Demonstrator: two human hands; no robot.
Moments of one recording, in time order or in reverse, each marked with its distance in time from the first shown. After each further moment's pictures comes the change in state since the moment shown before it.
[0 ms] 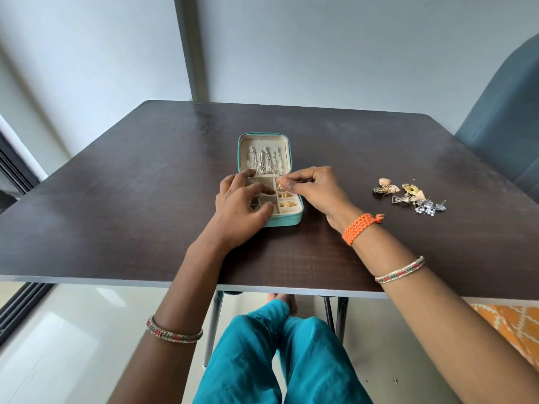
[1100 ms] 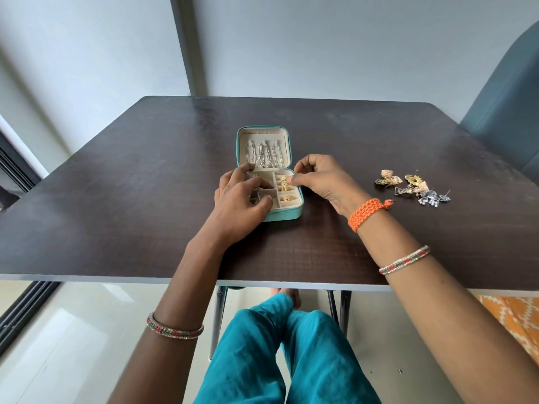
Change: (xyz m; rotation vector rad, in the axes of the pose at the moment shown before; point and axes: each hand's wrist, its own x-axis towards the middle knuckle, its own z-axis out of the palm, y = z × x) left_hand 0.001 -0.002 0.001 0.015 -0.019 -0.008; right_hand 0.007 -0.008 -0.009 -0.128 -0.033 0.133
